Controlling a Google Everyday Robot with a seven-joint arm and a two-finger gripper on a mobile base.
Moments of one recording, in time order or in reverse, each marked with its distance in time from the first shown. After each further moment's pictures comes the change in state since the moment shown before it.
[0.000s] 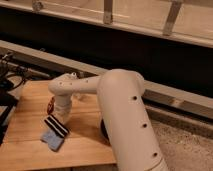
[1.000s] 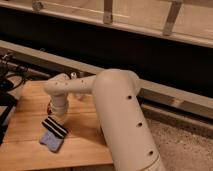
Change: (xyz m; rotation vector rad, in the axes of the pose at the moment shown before) arm -0.007 0.011 0.001 0.007 0.030 -0.044
